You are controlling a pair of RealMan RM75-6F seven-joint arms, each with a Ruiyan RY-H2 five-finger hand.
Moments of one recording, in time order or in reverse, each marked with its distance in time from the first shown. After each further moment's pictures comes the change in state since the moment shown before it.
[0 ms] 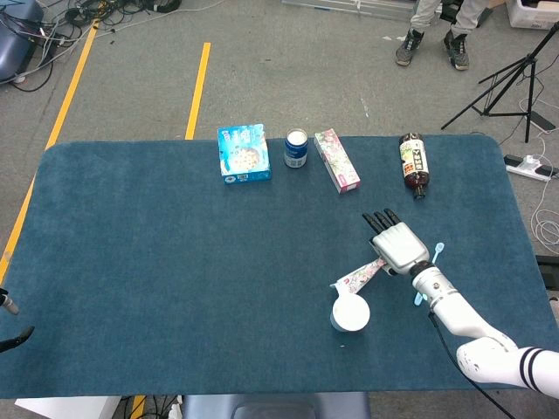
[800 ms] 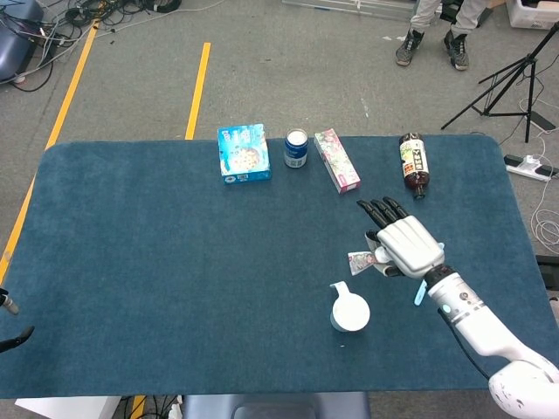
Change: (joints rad) left arm -0.001 -0.003 0.000 0.002 -0.003 -0.003 0.006; right arm -0.074 0.295 0.073 -0.368 -0.145 0.136 0.213
